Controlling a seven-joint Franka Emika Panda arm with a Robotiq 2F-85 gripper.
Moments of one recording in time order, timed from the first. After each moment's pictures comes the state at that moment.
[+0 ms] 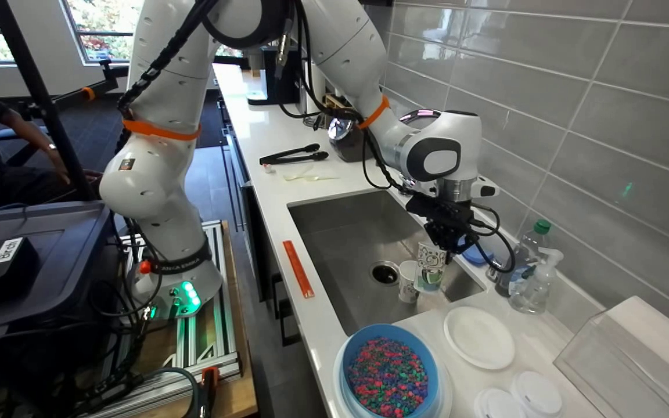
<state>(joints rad) -0.19 0.37 -0.10 -2.04 -0.29 2.51 -0.48</state>
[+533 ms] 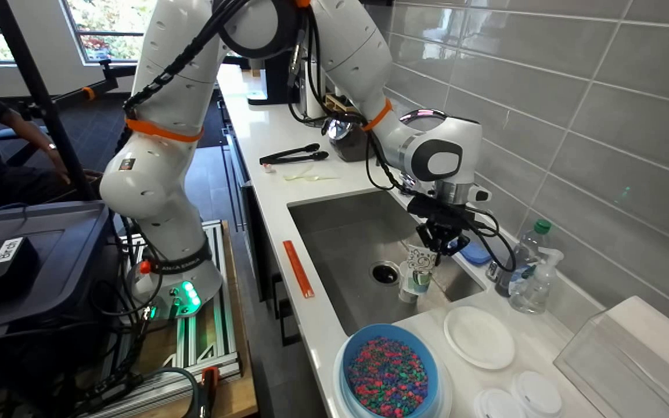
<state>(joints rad) -0.19 0.43 -0.07 -1.98 -0.29 2.38 -0.60</state>
